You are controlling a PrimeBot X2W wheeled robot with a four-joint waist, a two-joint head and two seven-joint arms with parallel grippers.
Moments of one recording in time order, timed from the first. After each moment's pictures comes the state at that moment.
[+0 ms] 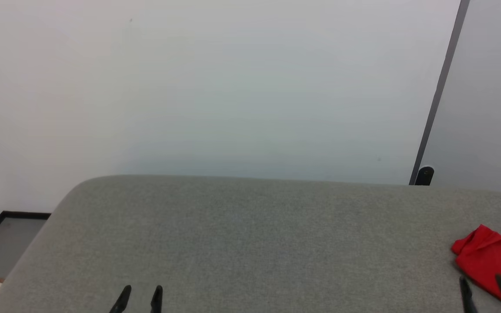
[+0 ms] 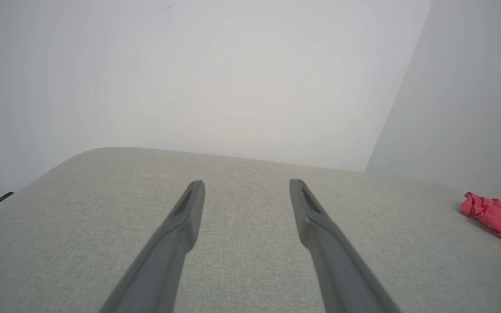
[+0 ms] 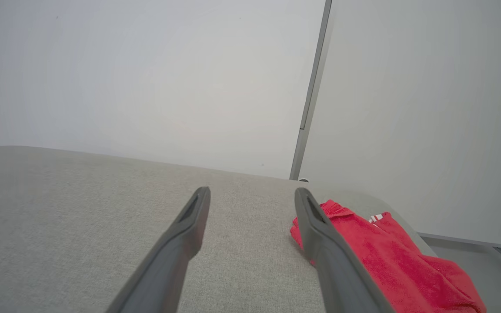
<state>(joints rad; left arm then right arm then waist) 0.16 0.20 -0.10 0.20 -0.36 -0.13 -0.26 0.12 -0.25 -0.08 0.26 0.15 0.13 -0.26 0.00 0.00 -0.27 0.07</state>
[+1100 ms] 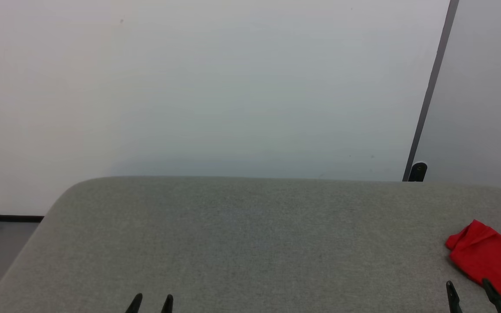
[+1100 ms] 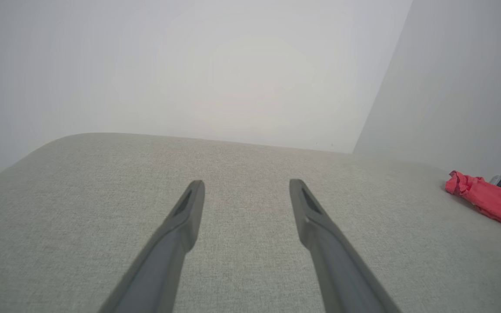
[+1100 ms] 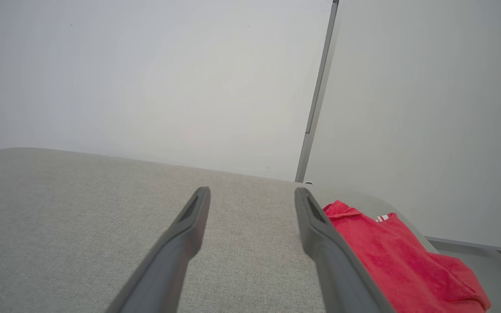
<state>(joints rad) 0.17 0.20 -0.14 0.23 -0.35 -0.13 -0.26 0.20 -0.18 -0.07 0.13 0.09 0.13 -0.25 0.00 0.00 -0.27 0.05</state>
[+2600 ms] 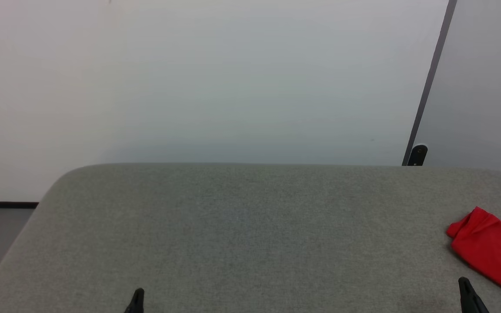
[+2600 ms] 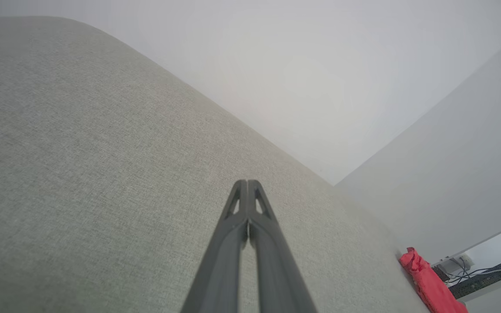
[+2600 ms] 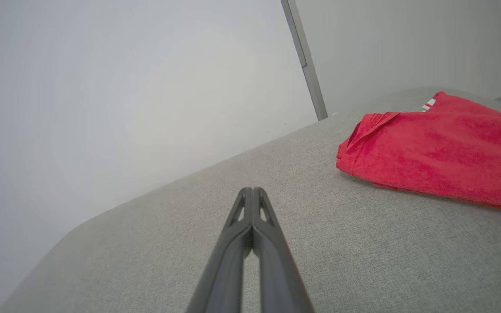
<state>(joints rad) 0.12 0.15 -0.06 0.28 -0.78 -0.12 -0.14 0.15 -0.13 -0.08 0.21 0.56 0.13 -0.13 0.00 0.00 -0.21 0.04</state>
